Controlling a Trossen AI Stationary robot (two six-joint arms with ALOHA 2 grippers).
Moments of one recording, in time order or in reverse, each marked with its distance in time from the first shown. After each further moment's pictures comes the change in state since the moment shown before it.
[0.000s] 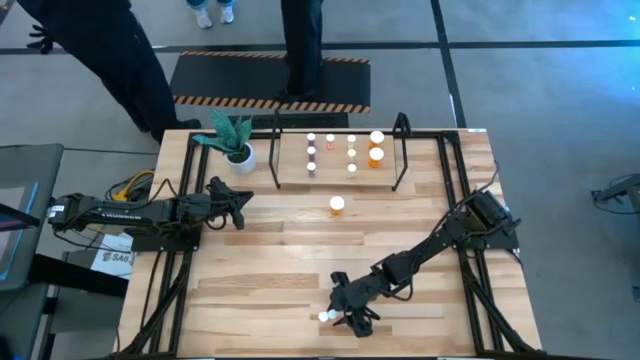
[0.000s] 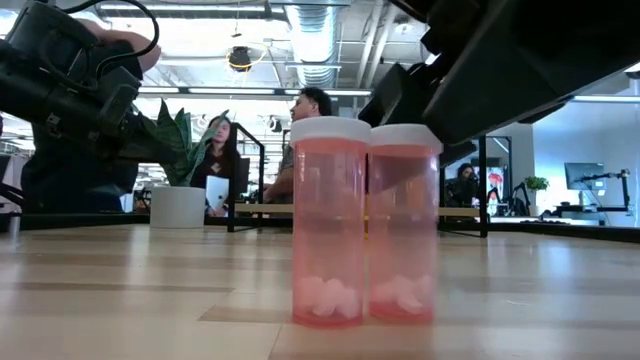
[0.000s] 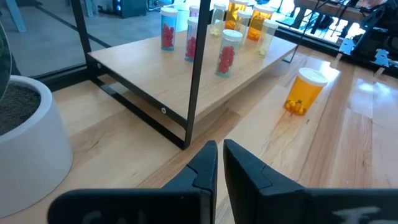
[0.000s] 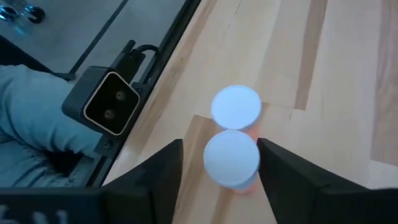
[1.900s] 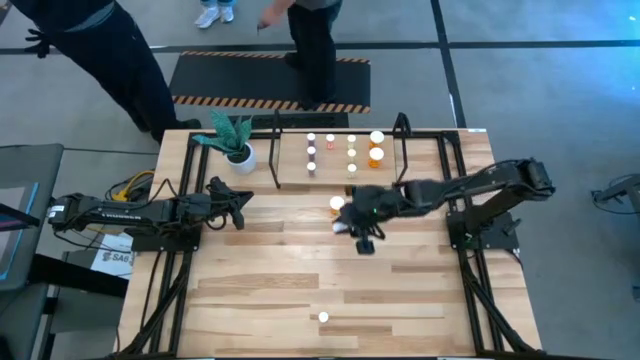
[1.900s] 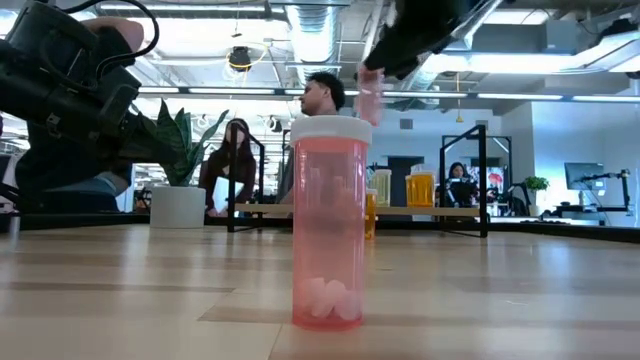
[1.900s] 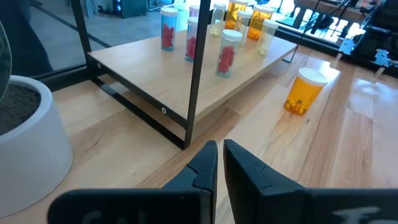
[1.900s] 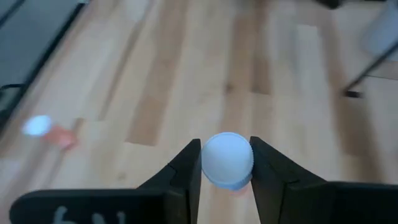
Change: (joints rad) left arm 0.000 0.000 0.000 0.000 0.000 0.000; right arm -0.383 -0.478 0.000 -0.528 0.032 -0.309
